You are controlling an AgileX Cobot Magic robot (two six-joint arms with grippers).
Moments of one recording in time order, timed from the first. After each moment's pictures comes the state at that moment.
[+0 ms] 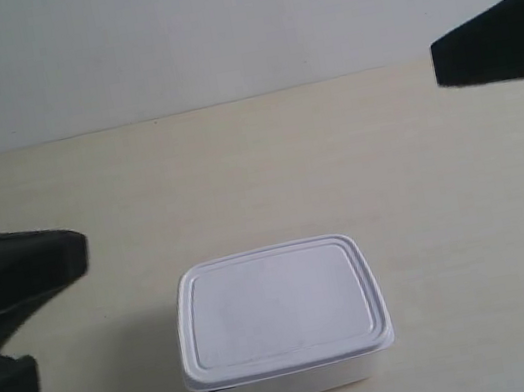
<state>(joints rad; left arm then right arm) -0.97 0.82 -0.64 0.62 0.49 -0.87 0.20 0.89 -0.83 0.92 0.92 -0.59</state>
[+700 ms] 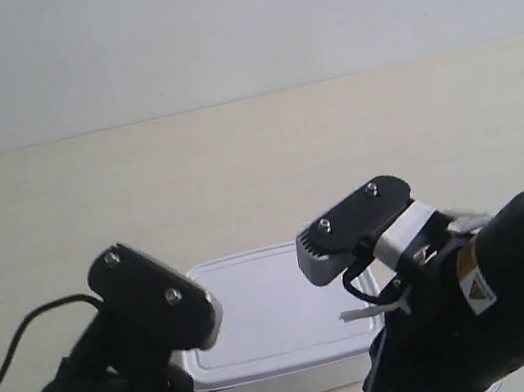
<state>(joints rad) -1.08 1.30 -0.60 0.52 0.36 -0.89 0.88 1.32 -0.67 0.20 0.61 0.07</state>
